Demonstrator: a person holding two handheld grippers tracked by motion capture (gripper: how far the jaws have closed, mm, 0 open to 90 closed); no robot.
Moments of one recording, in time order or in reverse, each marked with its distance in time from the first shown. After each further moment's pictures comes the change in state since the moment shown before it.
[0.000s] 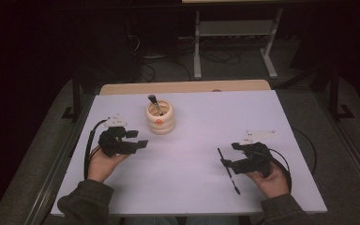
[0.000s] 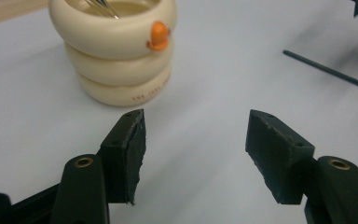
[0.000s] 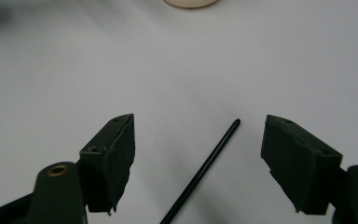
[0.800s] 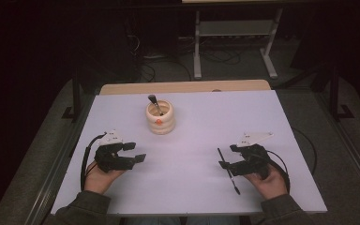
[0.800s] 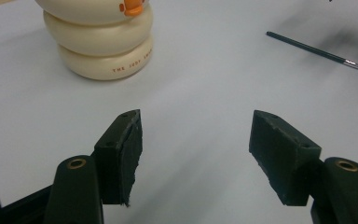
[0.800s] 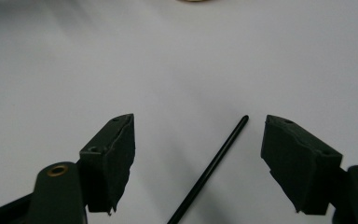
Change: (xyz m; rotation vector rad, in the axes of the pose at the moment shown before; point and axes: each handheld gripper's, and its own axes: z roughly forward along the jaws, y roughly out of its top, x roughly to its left) left arm -0.014 -0.029 -0.013 -0.032 -0.004 0.019; right arm 0.006 -0.001 0.006 0.020 0.002 0.004
